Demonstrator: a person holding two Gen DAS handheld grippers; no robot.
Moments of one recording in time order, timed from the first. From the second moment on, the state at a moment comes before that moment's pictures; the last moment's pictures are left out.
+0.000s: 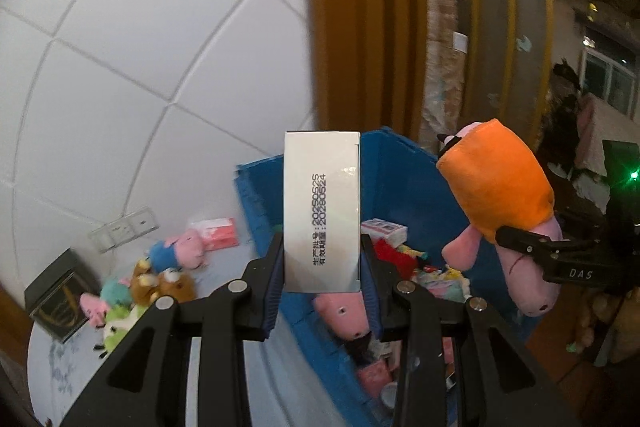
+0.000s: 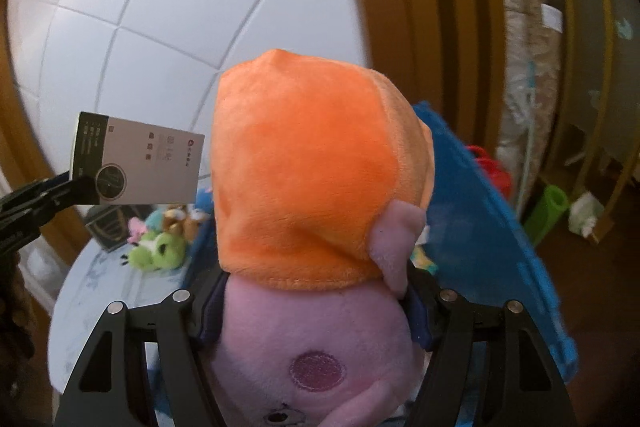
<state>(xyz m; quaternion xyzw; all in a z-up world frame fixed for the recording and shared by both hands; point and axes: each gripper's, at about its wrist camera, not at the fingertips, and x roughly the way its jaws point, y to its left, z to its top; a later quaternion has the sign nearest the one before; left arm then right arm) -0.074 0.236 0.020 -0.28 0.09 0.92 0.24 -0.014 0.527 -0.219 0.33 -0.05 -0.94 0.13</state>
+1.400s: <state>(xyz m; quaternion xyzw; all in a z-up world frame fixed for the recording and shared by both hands) -0.107 0.133 -0.042 -0.36 0.01 0.91 0.21 -0.023 0.483 -0.227 0.34 -0.06 -0.92 0.17</state>
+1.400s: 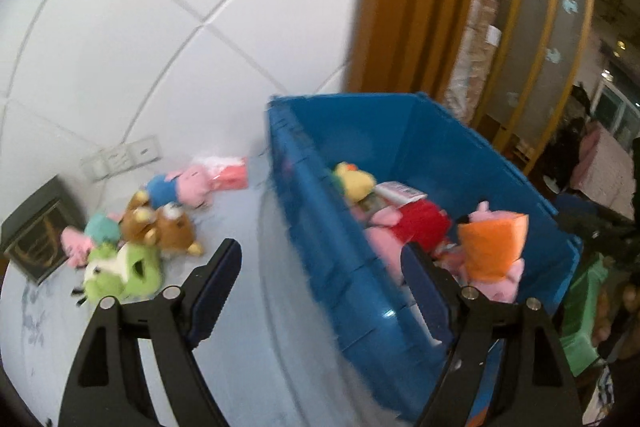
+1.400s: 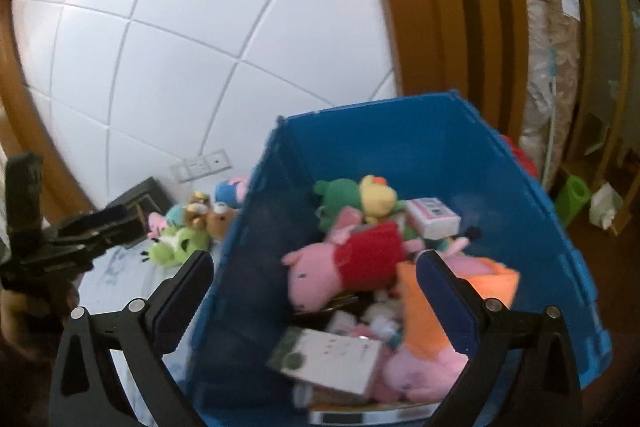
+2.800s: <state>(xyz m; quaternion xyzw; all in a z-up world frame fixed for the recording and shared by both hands) -0.278 -0.170 -0.314 -0.42 0.17 0.88 0.13 -0.145 0.115 -0.491 0.48 0.09 -0.84 0.22</state>
